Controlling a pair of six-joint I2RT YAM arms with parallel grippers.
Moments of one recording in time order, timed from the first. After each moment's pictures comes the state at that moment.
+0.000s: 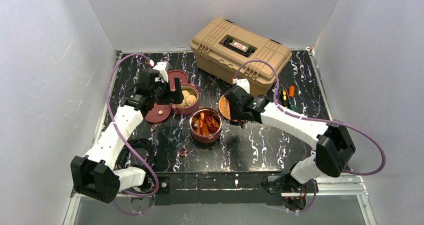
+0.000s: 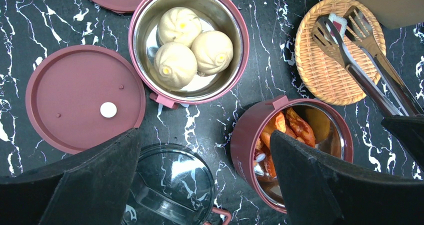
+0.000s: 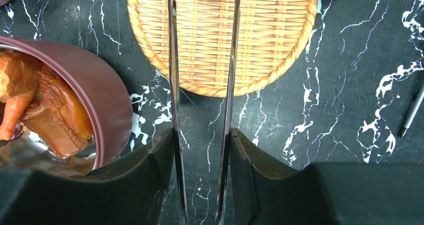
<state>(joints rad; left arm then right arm) -0.30 1.20 1.07 -0.58 0.06 -0.25 0.86 1.48 1.13 -0.67 0.40 0.57</state>
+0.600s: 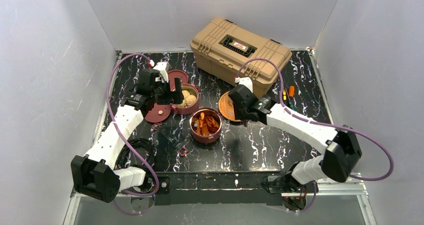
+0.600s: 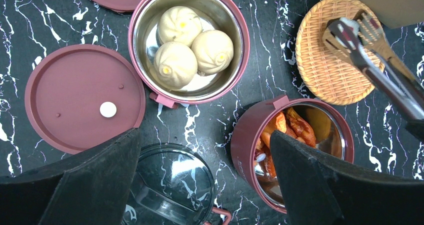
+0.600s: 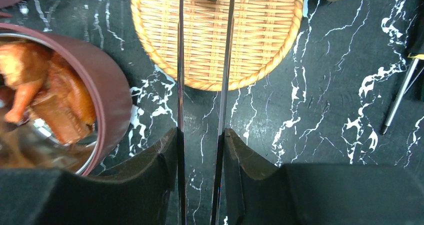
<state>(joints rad) -0.30 1.21 1.07 -0.59 0.06 -0.25 0.86 1.44 1.13 -0.70 0.41 0.54</state>
